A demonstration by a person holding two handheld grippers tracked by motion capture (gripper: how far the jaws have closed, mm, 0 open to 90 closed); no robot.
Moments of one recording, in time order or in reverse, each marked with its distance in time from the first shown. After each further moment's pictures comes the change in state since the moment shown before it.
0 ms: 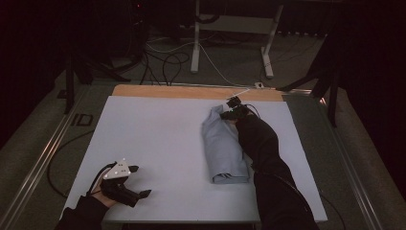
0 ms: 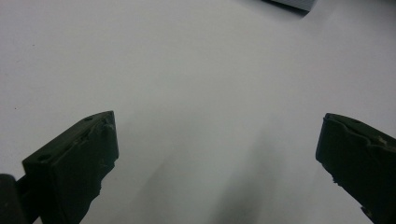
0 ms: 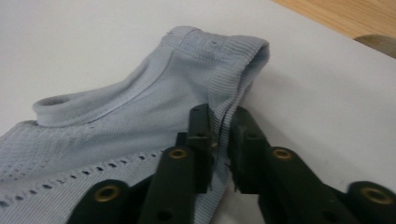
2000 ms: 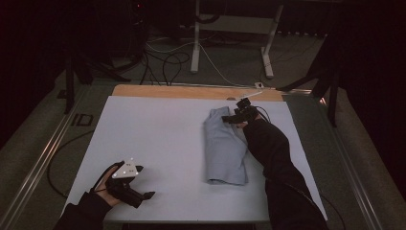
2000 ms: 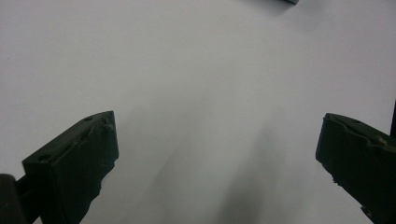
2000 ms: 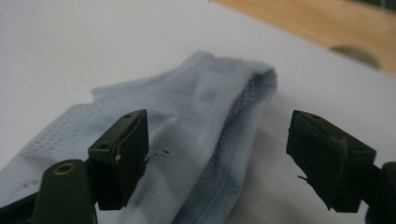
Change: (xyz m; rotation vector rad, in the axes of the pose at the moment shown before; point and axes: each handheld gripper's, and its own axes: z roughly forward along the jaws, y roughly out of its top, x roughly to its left) left arm -0.009 0.012 0.003 0.069 -0.010 0.057; right arm -0.002 -0.017 -0.036 -0.090 0.043 0.020
